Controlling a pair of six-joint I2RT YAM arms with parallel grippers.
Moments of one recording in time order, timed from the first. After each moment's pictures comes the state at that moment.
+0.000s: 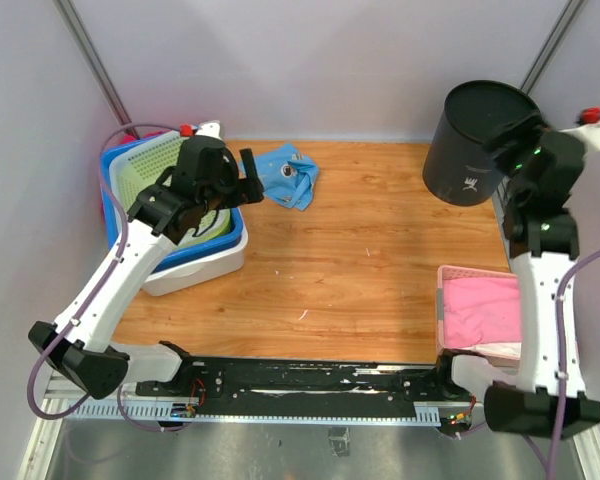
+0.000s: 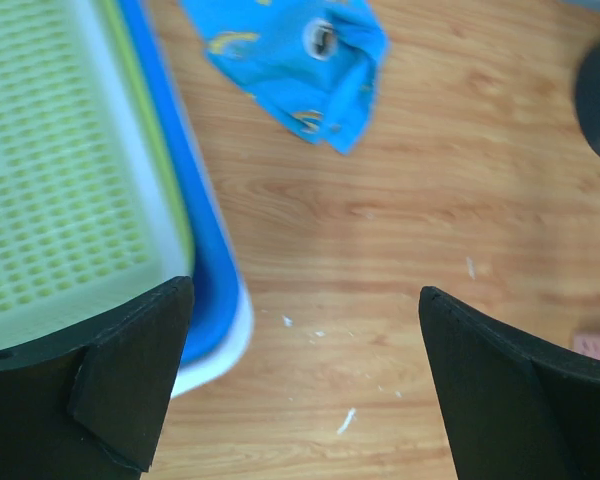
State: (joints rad) left arm -0.52 1.27 1.49 -0.78 -0.26 -0.51; right arm -0.13 1.12 1.41 -0.38 0.26 0.54
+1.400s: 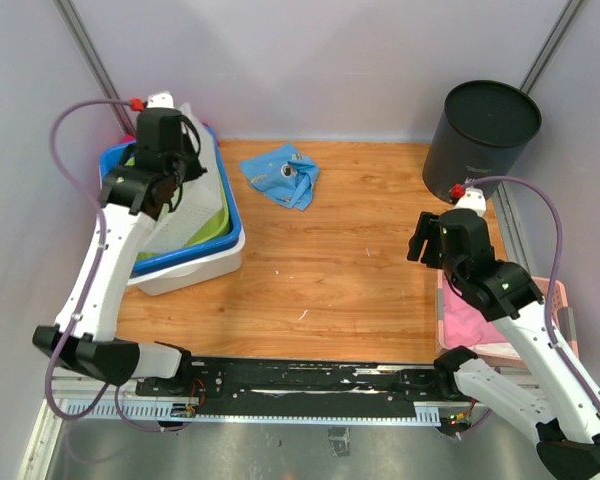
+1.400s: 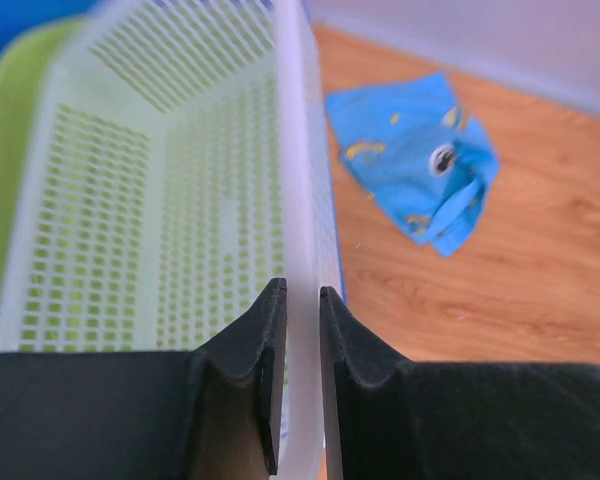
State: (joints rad) left arm -0.27 1.36 1.62 -0.83 -0.34 -0.39; right arm 0.49 0.81 1.01 -0.82 0.40 0.44
